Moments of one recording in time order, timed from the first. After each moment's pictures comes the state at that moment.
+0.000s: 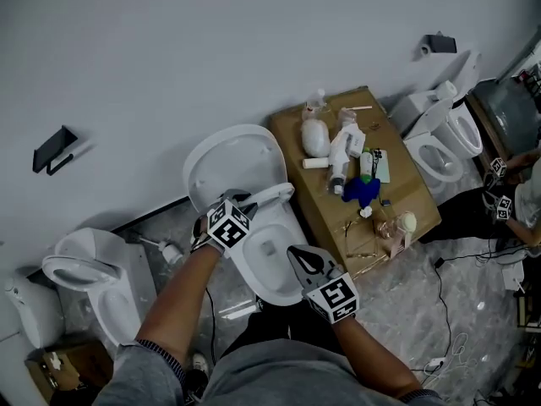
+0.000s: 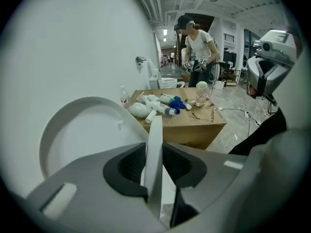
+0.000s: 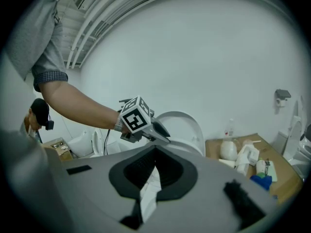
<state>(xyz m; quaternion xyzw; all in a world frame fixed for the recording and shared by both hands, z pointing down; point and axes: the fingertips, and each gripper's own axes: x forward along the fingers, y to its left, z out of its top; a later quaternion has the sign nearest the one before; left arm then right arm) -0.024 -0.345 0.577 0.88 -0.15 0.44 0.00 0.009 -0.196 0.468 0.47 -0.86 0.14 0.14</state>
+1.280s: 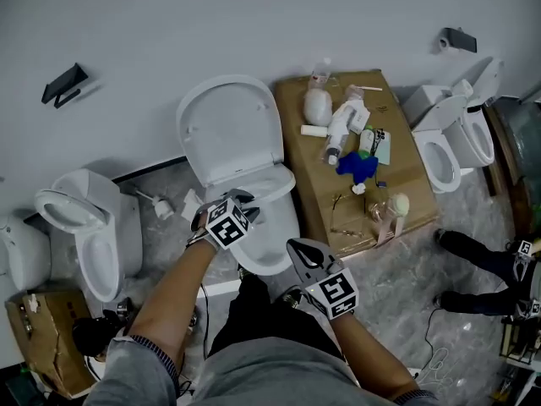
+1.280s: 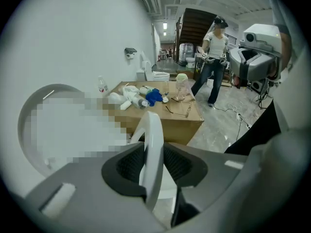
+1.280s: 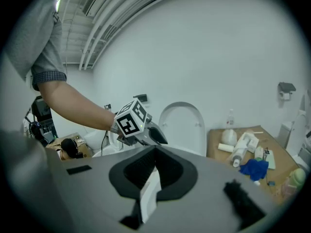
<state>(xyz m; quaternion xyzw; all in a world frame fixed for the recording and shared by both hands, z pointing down) 0.008 -0.189 0.624 0.87 -0.13 0.47 0.04 0.060 -0.084 0.495 0.41 -0.89 0.15 0.15</state>
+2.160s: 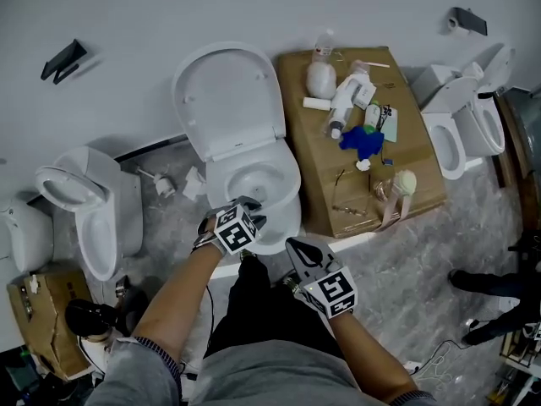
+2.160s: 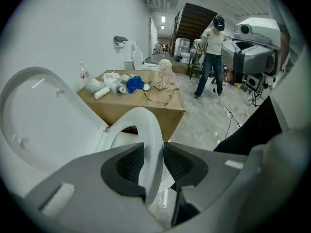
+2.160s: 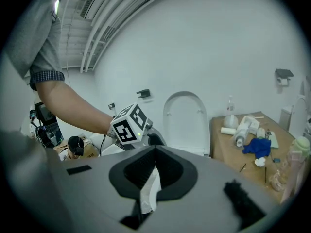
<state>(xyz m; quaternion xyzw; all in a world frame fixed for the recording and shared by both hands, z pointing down) 0.027 -0.085 0.687 0.86 -0.09 0.50 0.08 0.069 -0.019 0.542 0.39 -0.89 0.19 0.15</state>
